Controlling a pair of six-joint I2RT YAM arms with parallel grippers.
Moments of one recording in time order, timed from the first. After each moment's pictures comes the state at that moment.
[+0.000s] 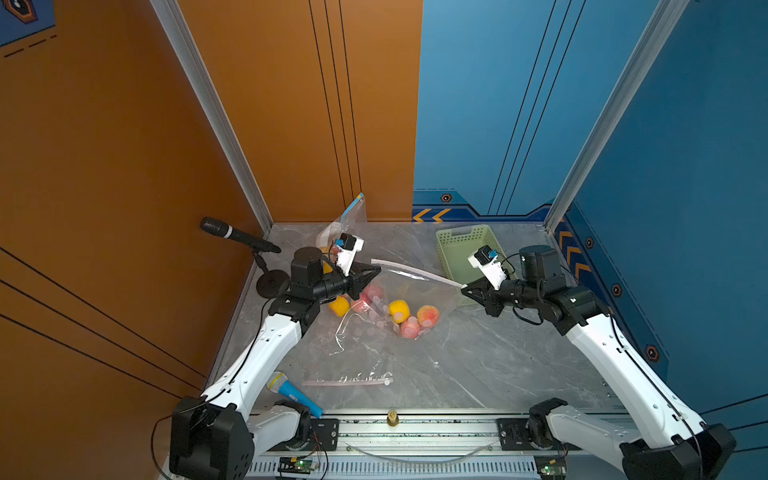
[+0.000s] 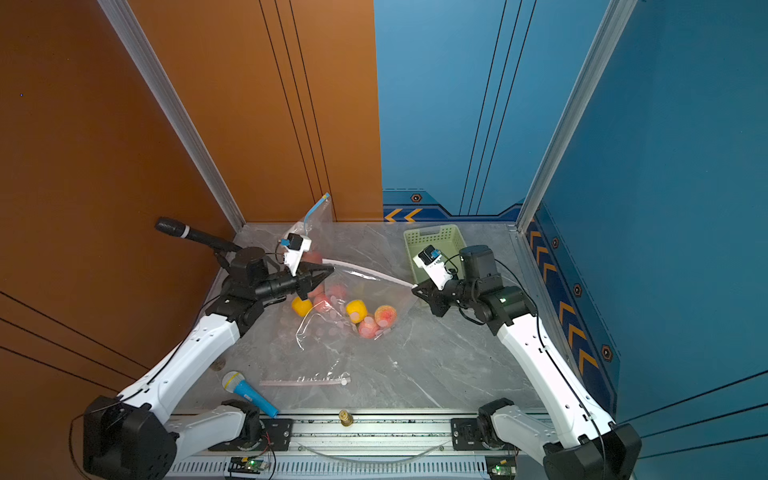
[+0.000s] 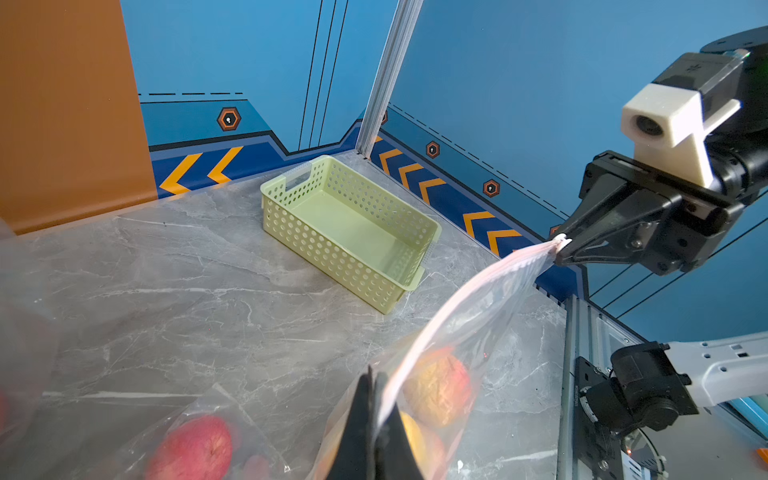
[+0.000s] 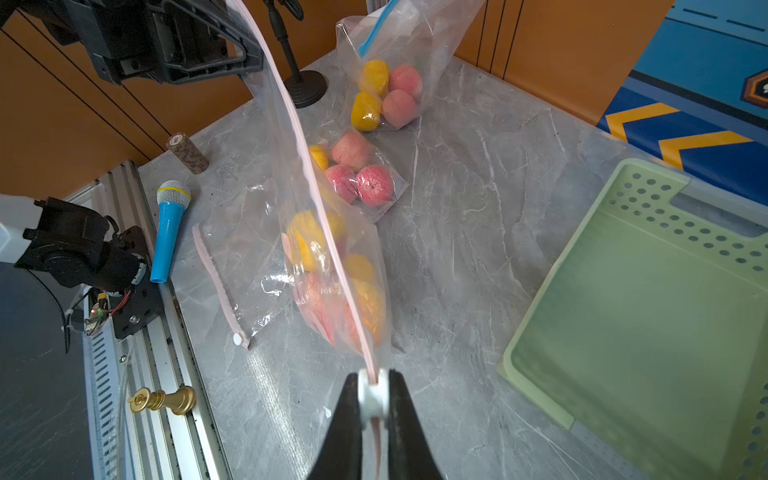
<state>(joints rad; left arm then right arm) -0.24 1.17 0.88 -0.01 0.73 -0.14 0.33 1.10 1.13 -0.72 -0.55 -0.24</state>
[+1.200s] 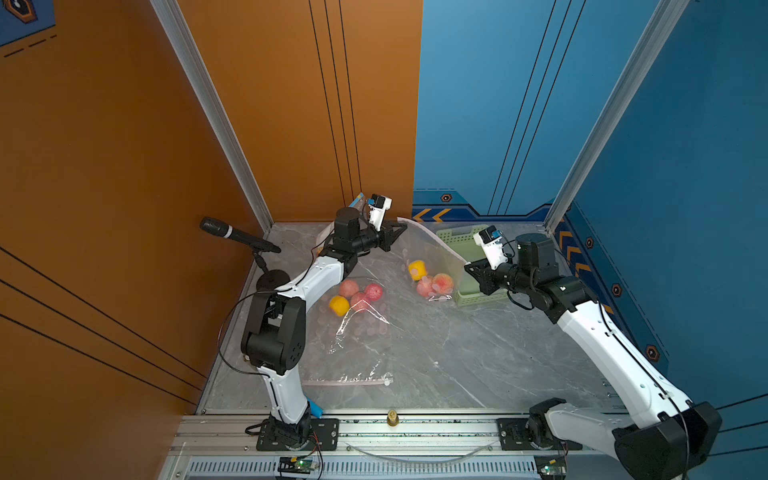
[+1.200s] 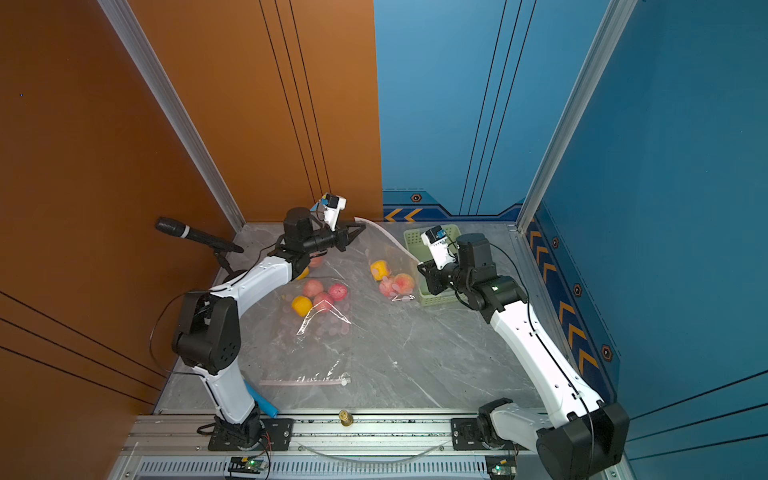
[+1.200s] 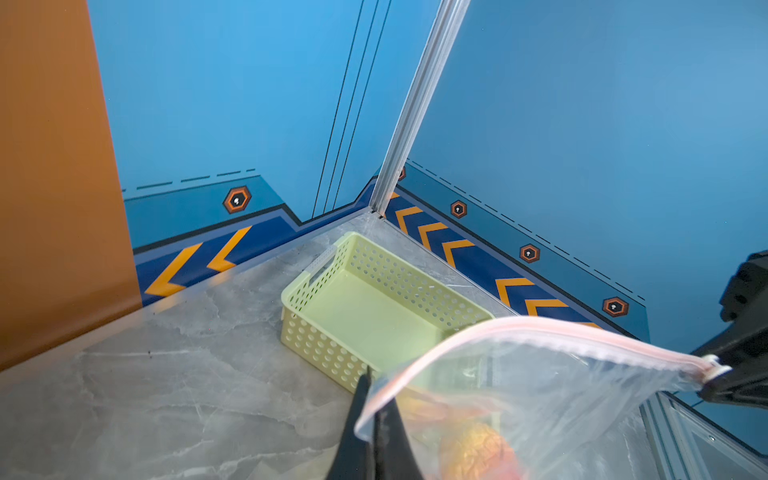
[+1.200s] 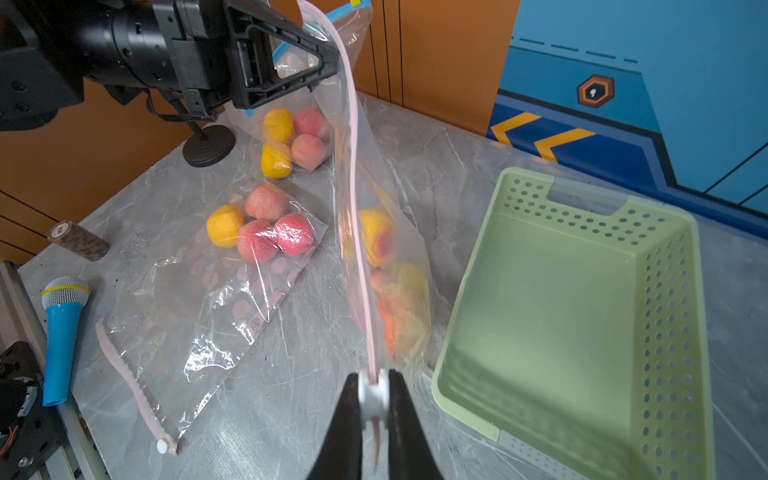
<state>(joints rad) -0.31 1.83 1.36 0.31 0.69 -0.26 0.33 1.21 1.16 -0.56 -0.33 -0.06</state>
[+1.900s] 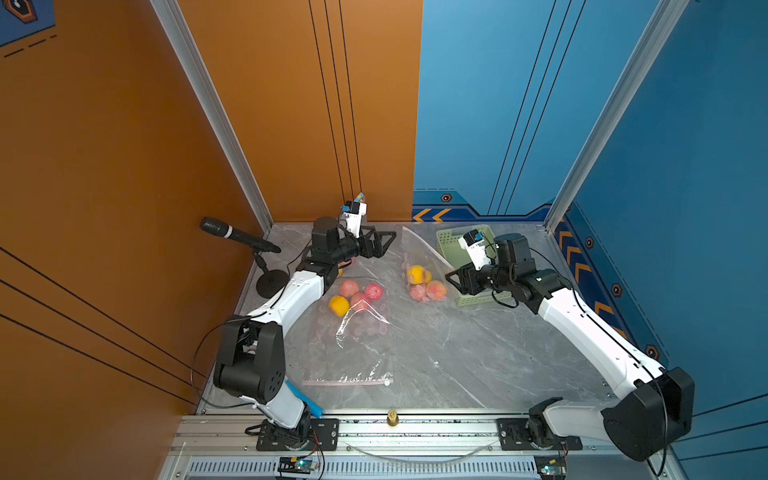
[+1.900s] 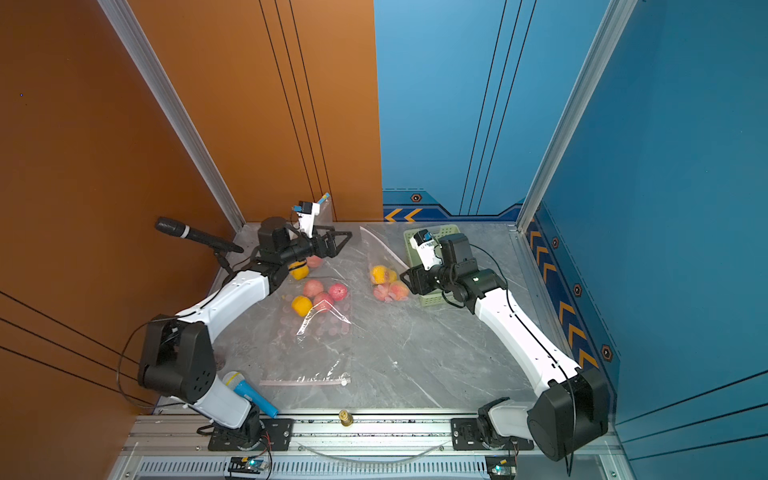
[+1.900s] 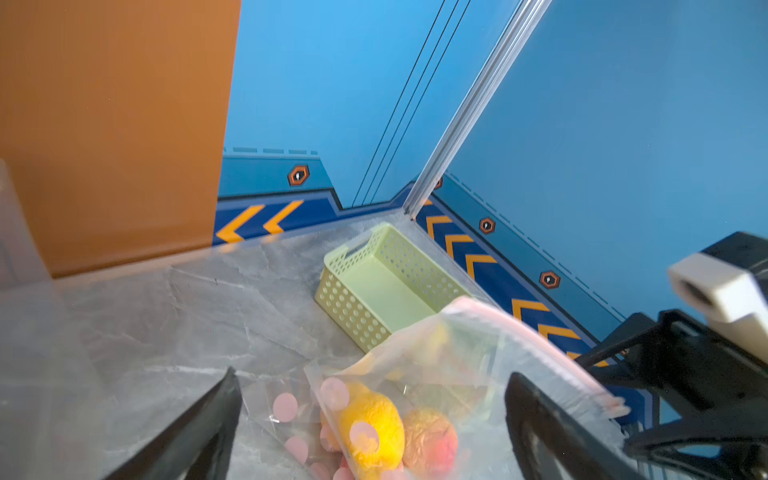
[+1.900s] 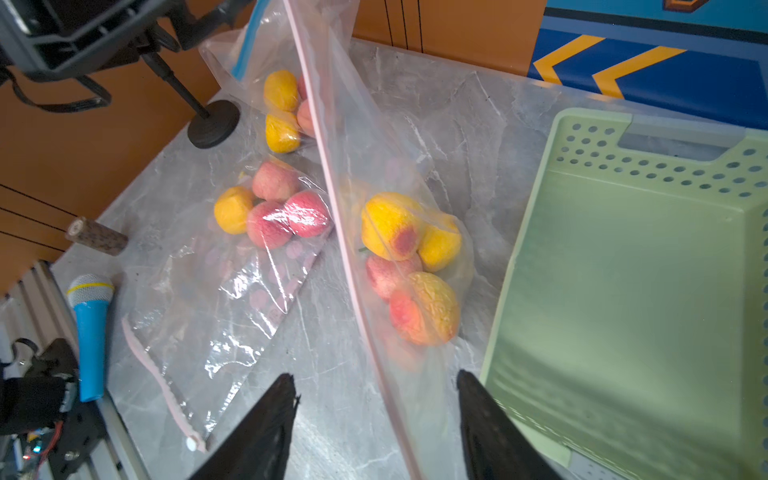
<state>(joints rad) -0.23 1.55 1.17 0.23 0.59 -0.33 0.39 1.32 1.19 -0.54 -0.34 0.02</state>
